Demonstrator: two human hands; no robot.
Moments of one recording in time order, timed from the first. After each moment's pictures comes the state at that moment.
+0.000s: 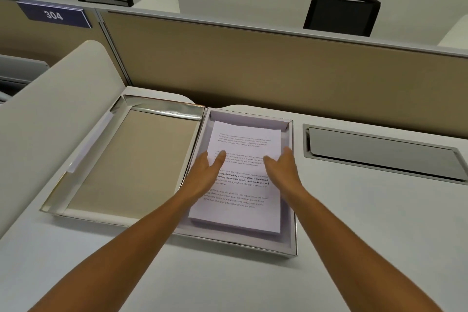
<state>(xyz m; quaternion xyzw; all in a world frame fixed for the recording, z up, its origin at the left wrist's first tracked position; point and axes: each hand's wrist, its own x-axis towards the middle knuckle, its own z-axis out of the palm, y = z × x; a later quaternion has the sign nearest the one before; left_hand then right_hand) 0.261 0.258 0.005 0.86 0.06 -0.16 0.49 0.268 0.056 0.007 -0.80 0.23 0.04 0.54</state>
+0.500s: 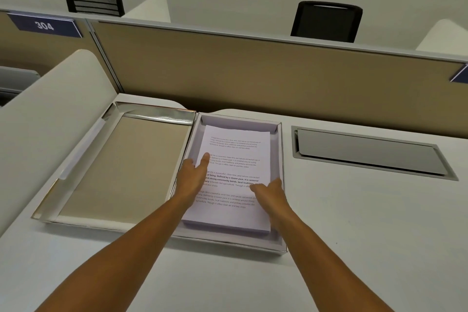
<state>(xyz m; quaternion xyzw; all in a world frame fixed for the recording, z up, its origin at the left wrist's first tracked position) 0.270 0.252 -0.010 0.81 0.23 -0.12 0.53 0.213 0.065 0.000 -0.73 0.33 0.17 0.58</state>
